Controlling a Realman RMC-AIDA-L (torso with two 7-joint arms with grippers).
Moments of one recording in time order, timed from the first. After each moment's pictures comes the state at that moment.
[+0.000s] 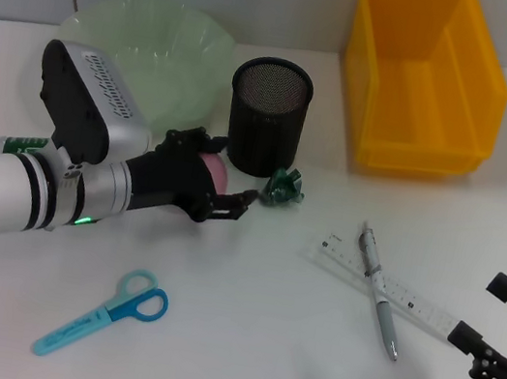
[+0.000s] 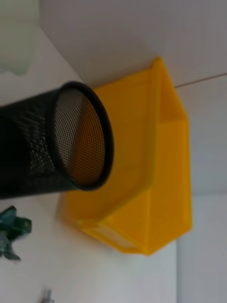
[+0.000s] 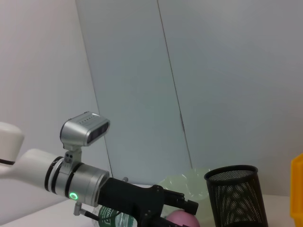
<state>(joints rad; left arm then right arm) -0.56 -2.07 1.79 0.62 1.12 0.67 -1.08 0.15 2.08 -0.26 -0.45 -1.98 -1.86 0.86</state>
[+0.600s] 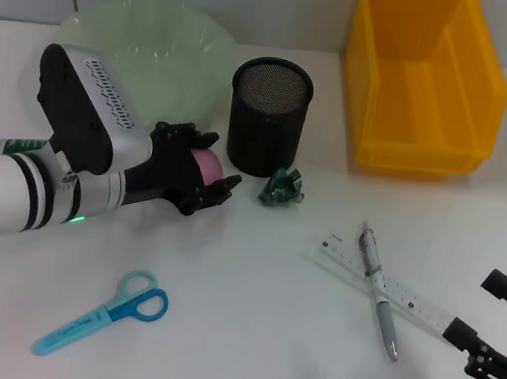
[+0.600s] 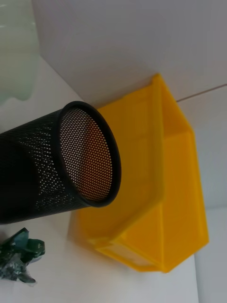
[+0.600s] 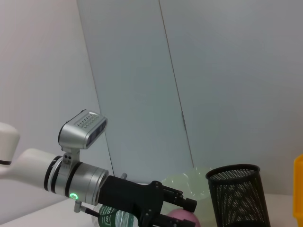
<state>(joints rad) -0.52 -2.07 1.81 0.70 1.17 0.54 -1.02 0.16 2.08 -0.26 -0.44 -1.98 -1.85 0.86</state>
